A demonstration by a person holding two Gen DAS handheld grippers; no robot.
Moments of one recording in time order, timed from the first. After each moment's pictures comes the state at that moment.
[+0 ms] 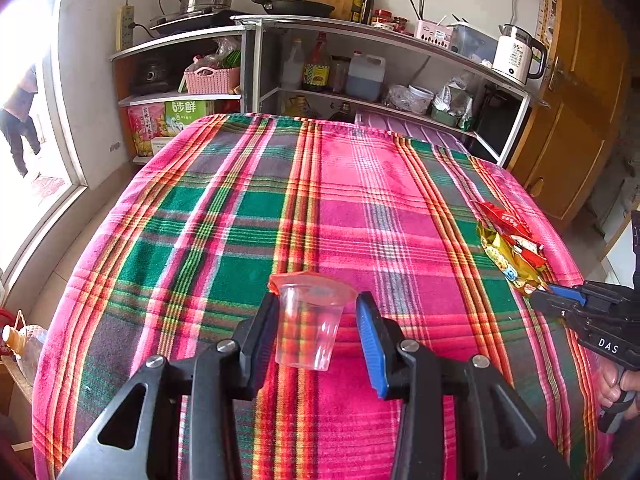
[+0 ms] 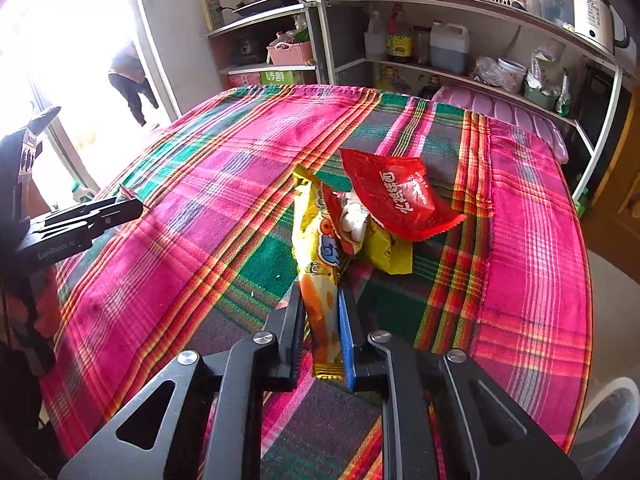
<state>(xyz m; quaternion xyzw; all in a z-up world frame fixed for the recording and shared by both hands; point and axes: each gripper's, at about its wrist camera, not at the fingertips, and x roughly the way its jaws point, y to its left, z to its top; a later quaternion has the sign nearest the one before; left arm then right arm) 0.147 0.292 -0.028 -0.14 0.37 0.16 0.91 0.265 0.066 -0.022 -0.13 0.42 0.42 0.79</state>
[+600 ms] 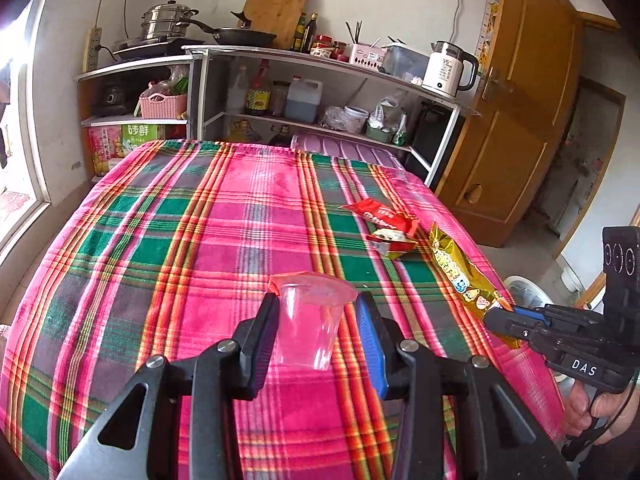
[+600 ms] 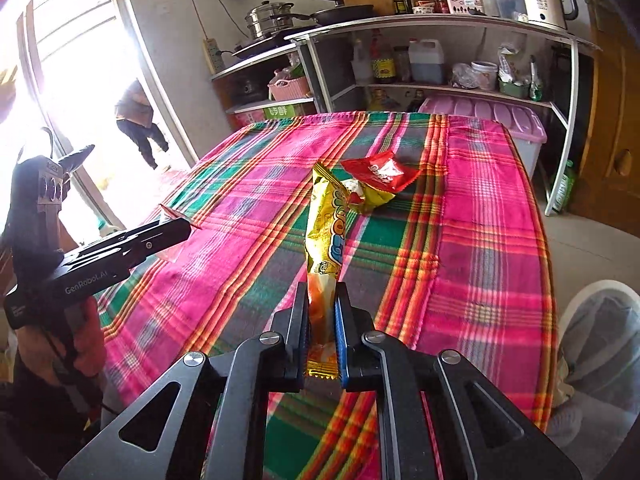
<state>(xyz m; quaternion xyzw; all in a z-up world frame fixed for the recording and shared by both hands) 0.103 0.199 0.010 -0.15 0.31 0.08 0.93 0.191 -0.019 0.019 -0.04 0.40 0.42 0.81</state>
